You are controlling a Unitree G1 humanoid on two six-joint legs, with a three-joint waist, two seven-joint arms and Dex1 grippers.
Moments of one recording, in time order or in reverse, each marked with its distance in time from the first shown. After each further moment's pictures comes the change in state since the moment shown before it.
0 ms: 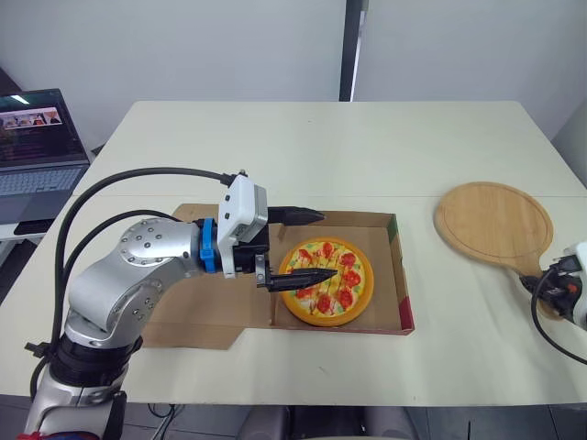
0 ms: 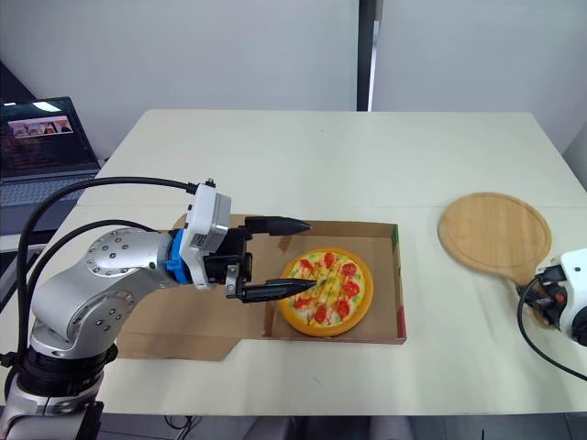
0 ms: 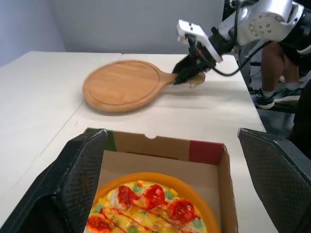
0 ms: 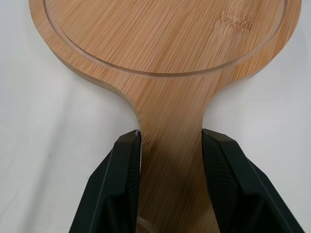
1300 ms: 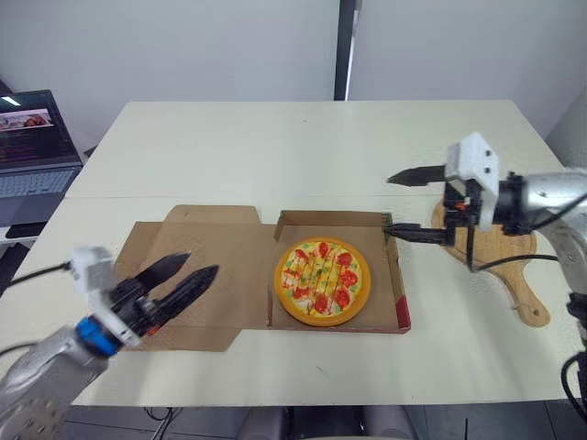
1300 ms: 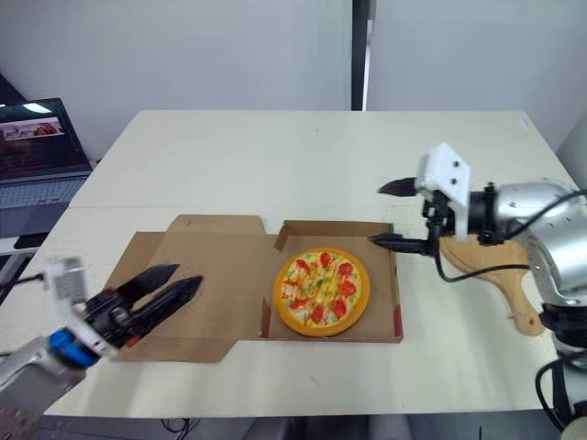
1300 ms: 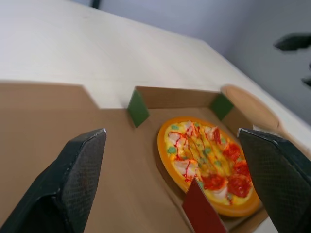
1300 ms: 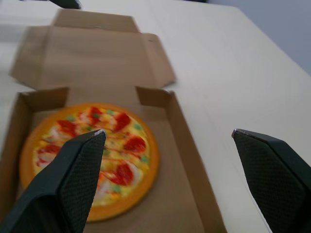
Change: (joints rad) left arm 0.877 -0.156 0.741 -0.065 -0.515 0.124 0.412; right arm -0.819 -0.051 0.646 0.017 0.207 -0.315 0.522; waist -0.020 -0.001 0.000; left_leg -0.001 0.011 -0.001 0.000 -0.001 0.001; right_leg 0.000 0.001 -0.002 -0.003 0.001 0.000
